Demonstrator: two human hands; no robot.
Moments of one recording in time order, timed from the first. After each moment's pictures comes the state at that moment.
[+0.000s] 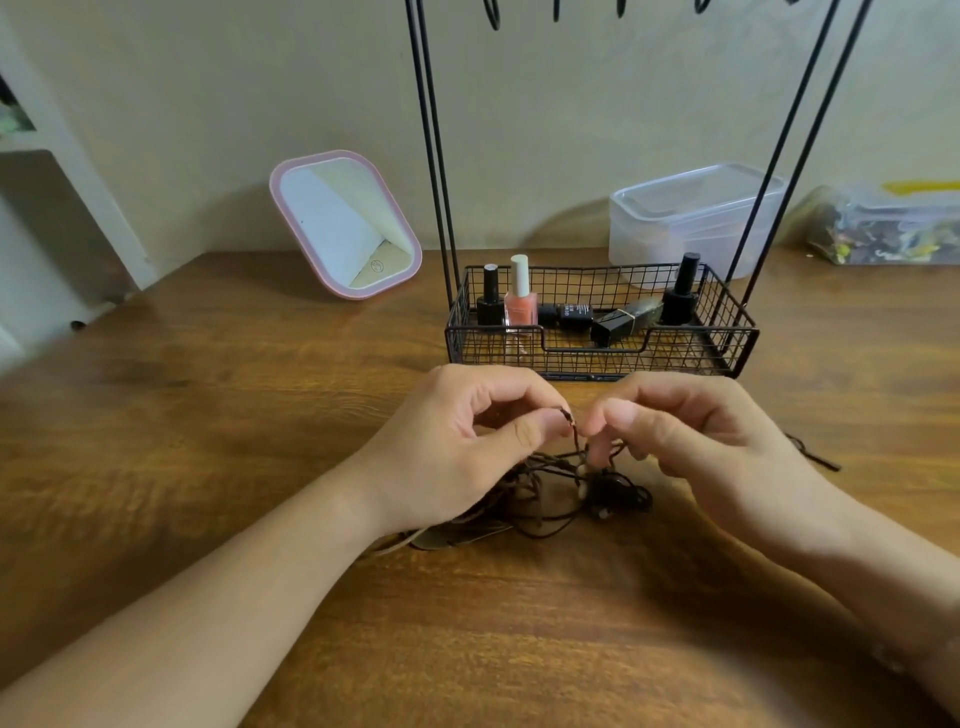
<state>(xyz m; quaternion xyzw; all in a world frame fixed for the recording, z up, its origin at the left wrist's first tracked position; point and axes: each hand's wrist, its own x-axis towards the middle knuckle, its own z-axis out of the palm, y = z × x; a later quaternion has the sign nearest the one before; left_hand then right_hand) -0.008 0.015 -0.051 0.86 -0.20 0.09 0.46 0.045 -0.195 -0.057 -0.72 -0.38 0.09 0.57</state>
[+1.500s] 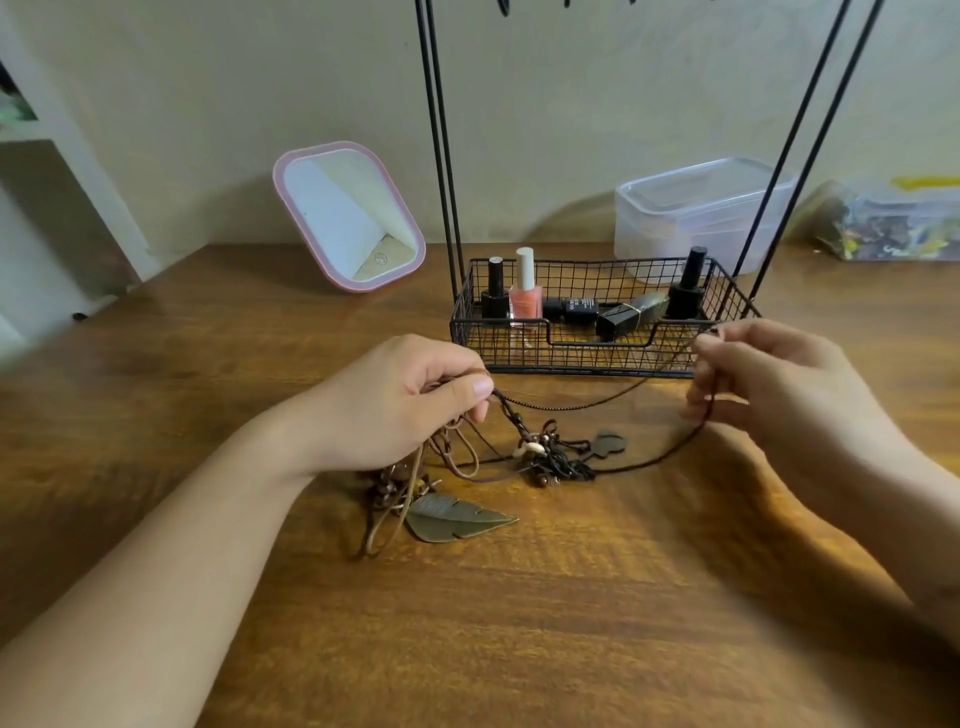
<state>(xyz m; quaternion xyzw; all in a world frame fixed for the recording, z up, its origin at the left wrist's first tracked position) -0.002 0.057 -0.034 0.94 -0.13 0.03 0.31 0.080 -0.214 -0.058 -0.73 -0.07 0.02 0.67</state>
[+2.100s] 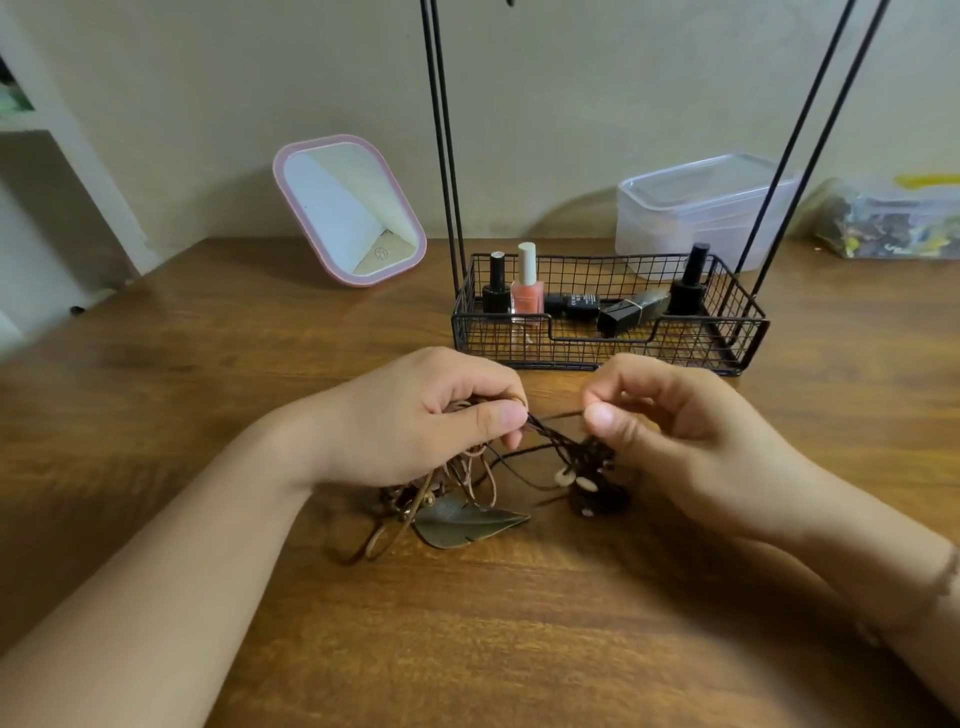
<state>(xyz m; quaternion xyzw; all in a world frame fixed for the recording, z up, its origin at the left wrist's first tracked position) -0.011 0.043 -0.027 0.92 -0.20 -0.03 0.33 0.056 -0.187 -0.068 -0.76 -0.43 0.05 0.48</state>
